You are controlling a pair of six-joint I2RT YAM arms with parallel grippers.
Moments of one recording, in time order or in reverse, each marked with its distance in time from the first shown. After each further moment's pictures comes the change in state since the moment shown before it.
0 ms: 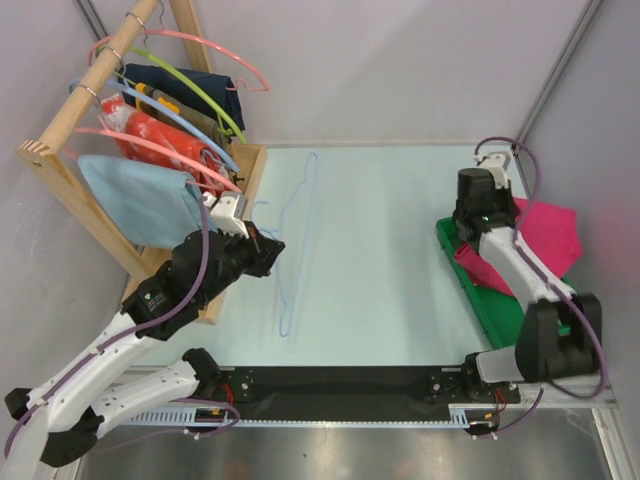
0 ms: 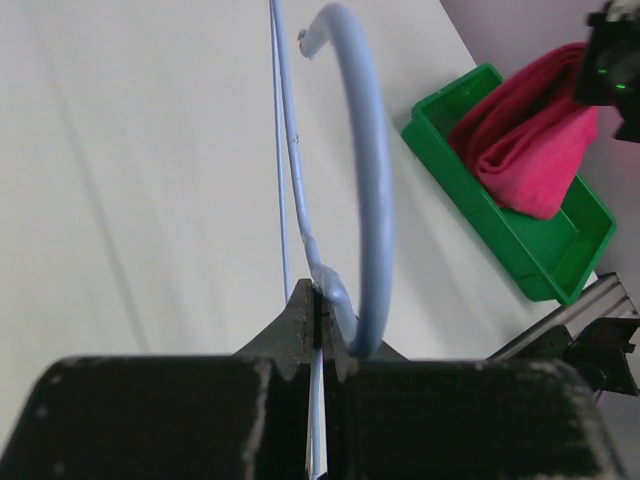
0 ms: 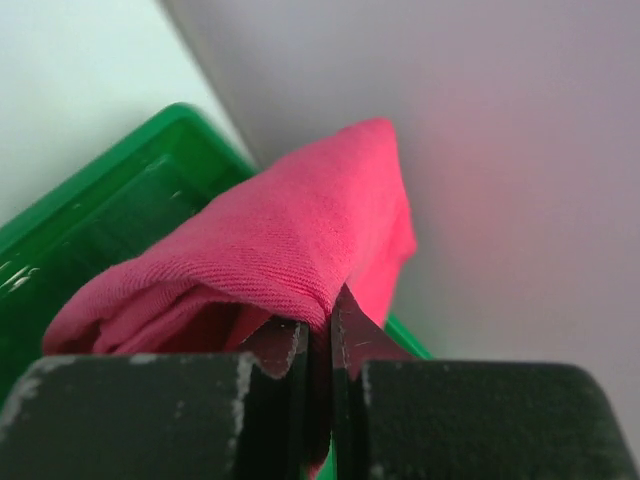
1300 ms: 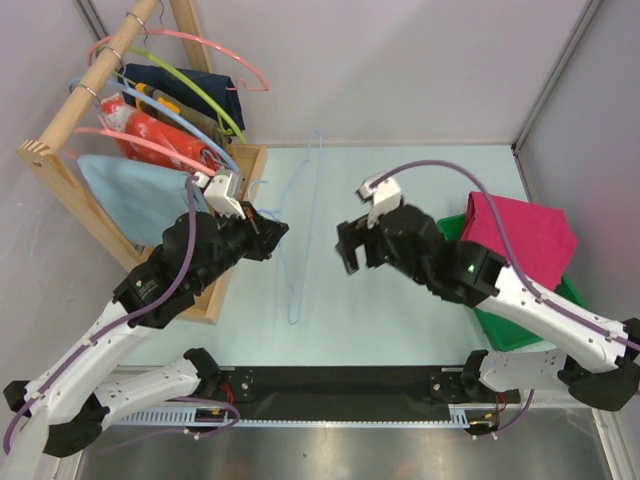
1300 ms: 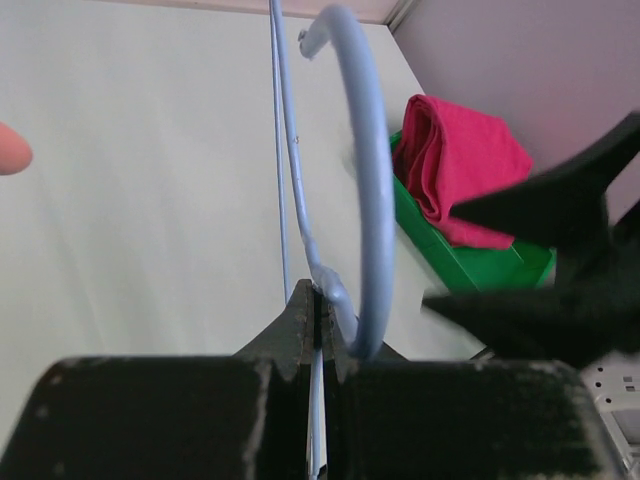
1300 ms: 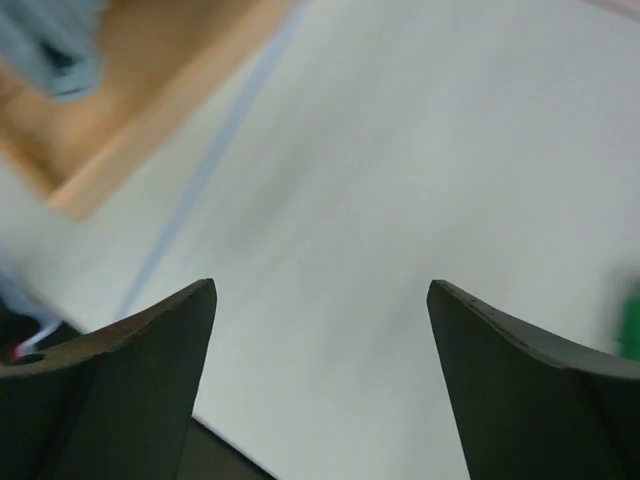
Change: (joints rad) left arm 0.000 0.087 0.185 -0.034 0.008 -0.032; right arm 0.849 -0.102 0.406 -0.483 -0.590 0.461
